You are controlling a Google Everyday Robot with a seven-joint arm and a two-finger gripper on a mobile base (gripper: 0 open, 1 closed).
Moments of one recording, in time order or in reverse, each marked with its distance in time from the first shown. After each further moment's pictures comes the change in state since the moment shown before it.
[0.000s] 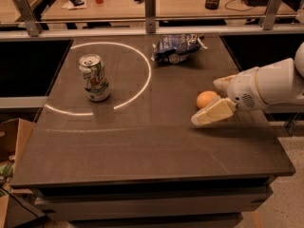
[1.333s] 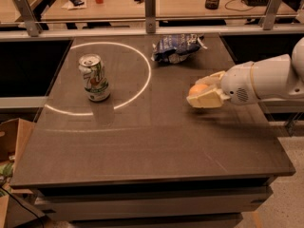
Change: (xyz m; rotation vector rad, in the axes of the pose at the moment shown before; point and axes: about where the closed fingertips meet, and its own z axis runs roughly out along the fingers) arm -0.031 0.004 0.006 -0.043 -0.116 -0.032
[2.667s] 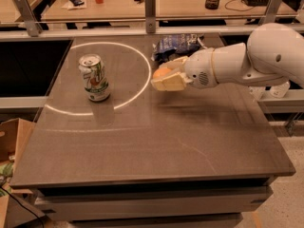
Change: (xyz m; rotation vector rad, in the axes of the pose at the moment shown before) arm -0.081 0.012 0.071 -0.134 -0.186 -0.055
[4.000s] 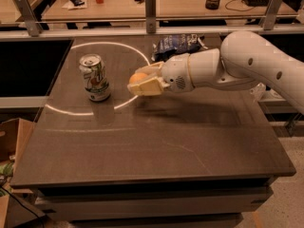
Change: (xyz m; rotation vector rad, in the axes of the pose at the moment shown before) arm -0.018 0.036 0.048 -0.125 -0.065 0.020
